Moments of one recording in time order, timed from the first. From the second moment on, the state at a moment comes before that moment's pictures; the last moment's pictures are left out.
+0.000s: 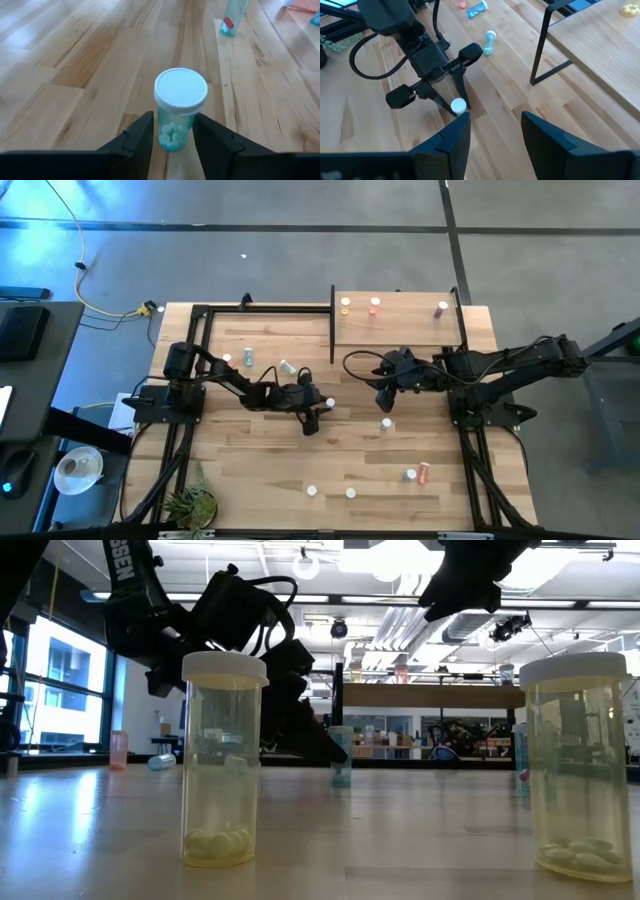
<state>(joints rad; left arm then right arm) 0.06 1.97 0.72 0.75 -0.17 -0.12 0.13 1.14 0.95 -0.53 0.37 0.49</state>
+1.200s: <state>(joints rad) 0.02 1.97 0.95 0.46 -0.03 -0.01 0.13 1.16 0.95 -0.37 0.21 0.25</state>
